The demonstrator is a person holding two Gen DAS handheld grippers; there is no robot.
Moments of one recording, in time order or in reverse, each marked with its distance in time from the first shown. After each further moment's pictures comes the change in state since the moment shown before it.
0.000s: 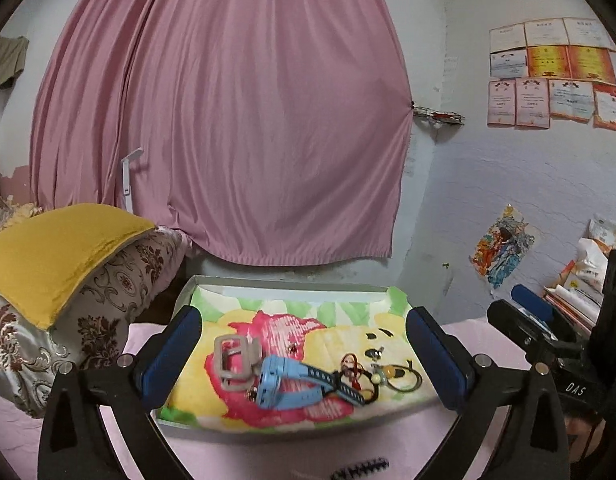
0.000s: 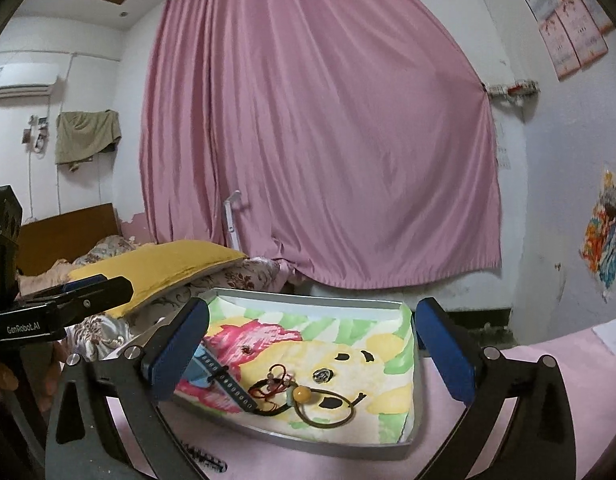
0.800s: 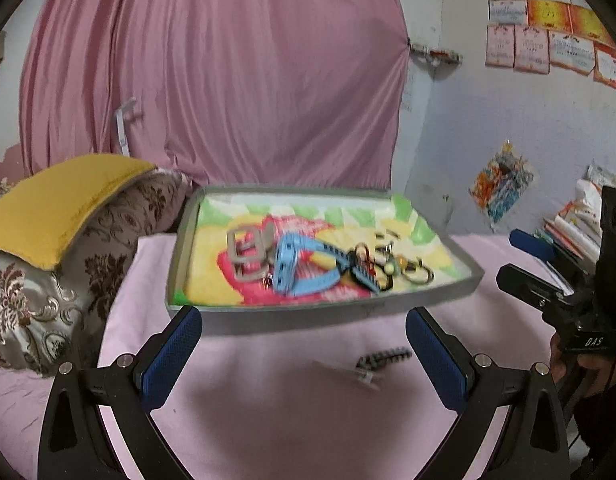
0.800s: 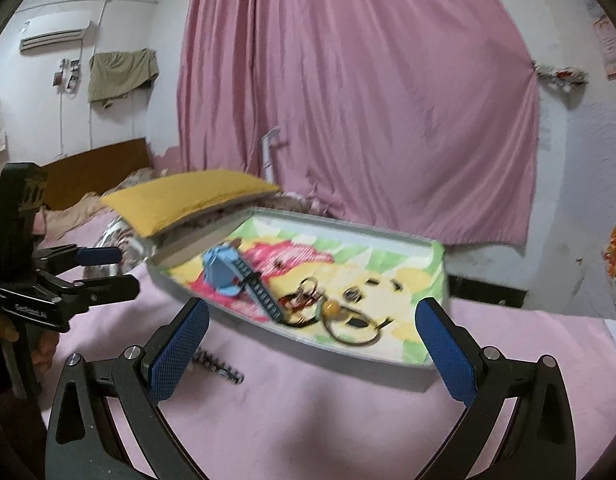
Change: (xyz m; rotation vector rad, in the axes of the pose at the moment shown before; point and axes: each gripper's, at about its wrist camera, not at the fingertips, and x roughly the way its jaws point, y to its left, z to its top) left arm -0.010 0.016 -0.059 0.044 0.255 -0.004; right arm -0.003 0.003 -0.036 -0.105 0.261 0.140
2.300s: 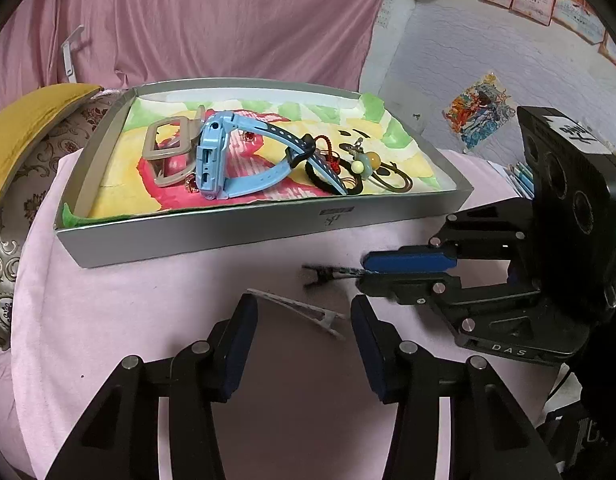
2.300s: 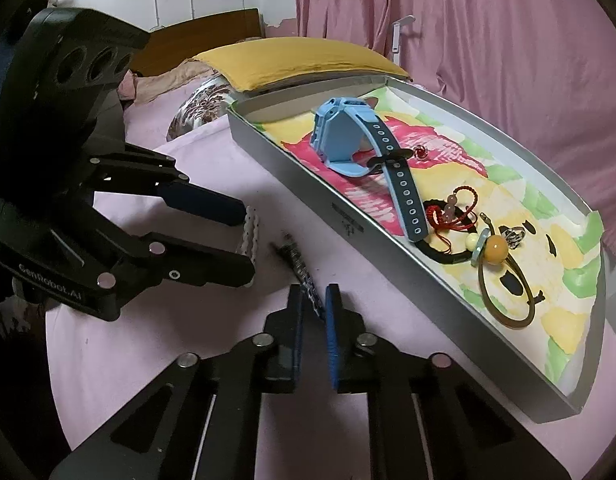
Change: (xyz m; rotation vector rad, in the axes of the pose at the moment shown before) left arm 0.055 -0.021 -0.020 0.009 0.327 -0.147; right arm 0.092 0.061 -0.021 -0.280 0.433 0.329
